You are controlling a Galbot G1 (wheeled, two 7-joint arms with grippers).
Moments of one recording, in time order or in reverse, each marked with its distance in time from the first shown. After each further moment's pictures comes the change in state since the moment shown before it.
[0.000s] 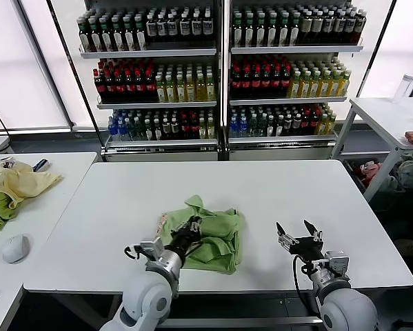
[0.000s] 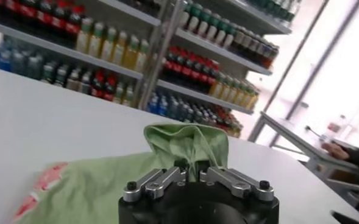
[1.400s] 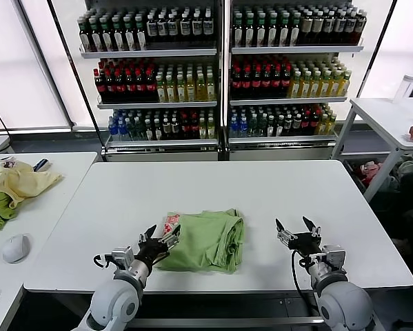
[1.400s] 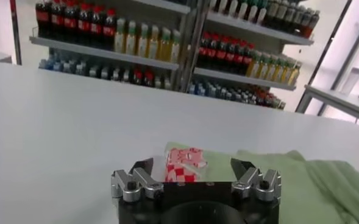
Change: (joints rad) left arm 0.079 0.170 -0.140 0.080 0.024 -0.045 0.081; right arm 0.044 0.001 -0.012 -0.037 0.000 0.001 0.000
